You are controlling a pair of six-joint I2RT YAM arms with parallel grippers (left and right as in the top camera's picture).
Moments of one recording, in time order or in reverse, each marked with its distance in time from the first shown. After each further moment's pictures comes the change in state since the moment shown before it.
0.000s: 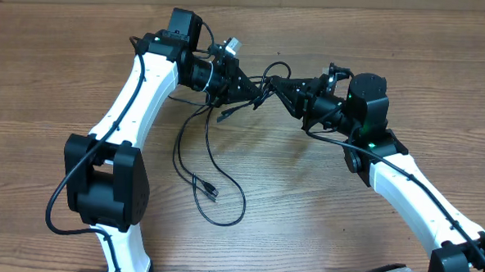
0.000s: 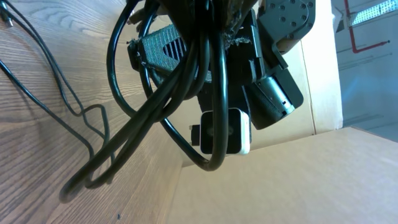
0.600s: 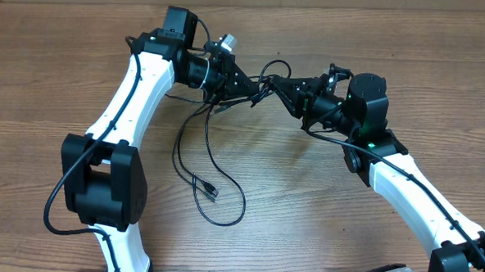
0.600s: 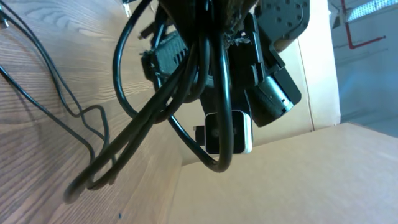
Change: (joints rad) left arm 0.029 0.000 0.000 0.033 0.017 -0.034; right arm 0.000 0.000 0.000 0.000 0.008 0.018
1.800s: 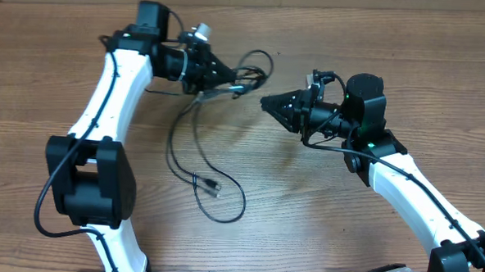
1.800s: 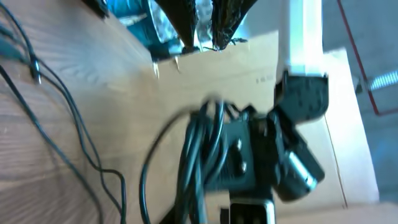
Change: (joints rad) left arm 0.108 -0.003 0.000 0.045 -0.065 -0.001; right arm 0.000 0.004 0.000 -0.057 -0.271 -0.172
